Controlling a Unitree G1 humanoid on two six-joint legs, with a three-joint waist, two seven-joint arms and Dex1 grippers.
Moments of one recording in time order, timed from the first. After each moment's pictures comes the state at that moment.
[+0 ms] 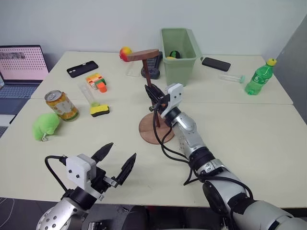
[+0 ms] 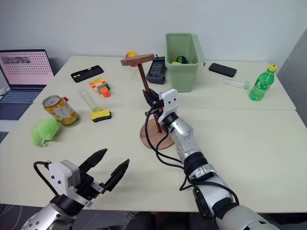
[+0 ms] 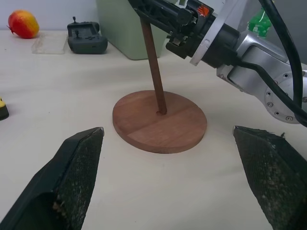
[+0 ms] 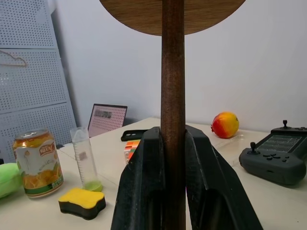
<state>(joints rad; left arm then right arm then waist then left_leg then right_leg) 0.57 0.37 0.19 -0.83 -0.51 0.25 -0.45 -0.84 0.14 0.14 0.79 0.26 -0.43 0.40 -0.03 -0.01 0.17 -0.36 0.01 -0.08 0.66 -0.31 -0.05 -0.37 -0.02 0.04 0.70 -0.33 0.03</state>
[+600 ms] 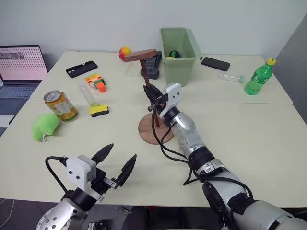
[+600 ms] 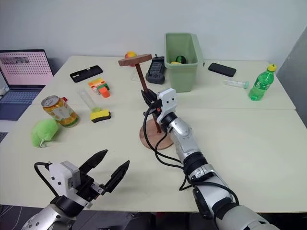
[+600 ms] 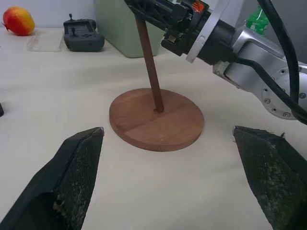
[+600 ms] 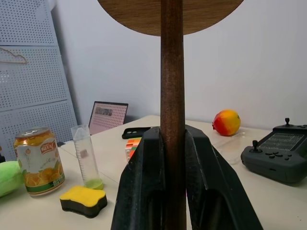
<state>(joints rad) 0.58 0.37 0.19 -0.83 -0.51 0.25 -0.46 -0.84 0.14 0.16 0.77 0.26 -0.39 0.39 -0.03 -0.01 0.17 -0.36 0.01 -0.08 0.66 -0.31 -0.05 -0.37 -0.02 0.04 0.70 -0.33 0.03</state>
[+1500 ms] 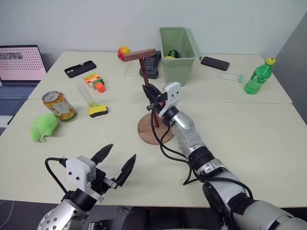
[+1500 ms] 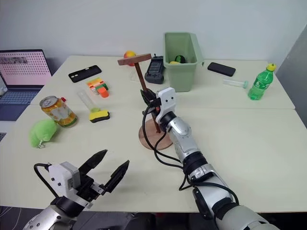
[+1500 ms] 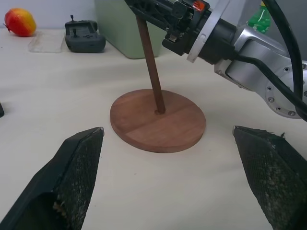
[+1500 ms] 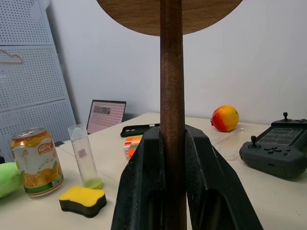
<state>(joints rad) 0.59 0.35 0.18 -0.81 -0.49 0.21 -0.47 -0.84 0.14 0.18 0.74 0.28 -0.35 0.36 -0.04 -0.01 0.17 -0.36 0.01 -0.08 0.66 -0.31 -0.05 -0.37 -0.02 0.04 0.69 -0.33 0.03</state>
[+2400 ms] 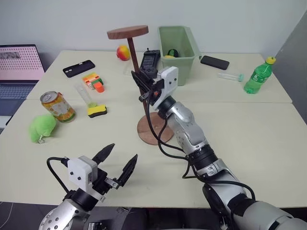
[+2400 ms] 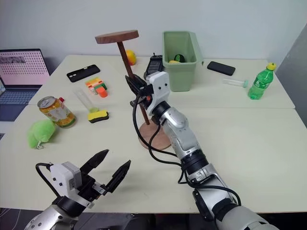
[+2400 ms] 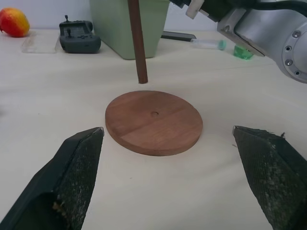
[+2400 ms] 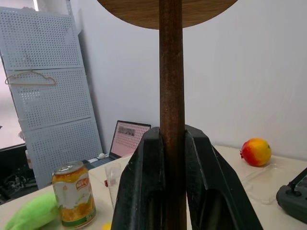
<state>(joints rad) 0.58 0.35 0.16 -0.81 -0.49 0.21 -0.47 -0.81 0.13 0.23 0.41 0.32 -0.12 0.35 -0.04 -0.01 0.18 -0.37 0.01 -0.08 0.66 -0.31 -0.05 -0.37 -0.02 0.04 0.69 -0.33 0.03</state>
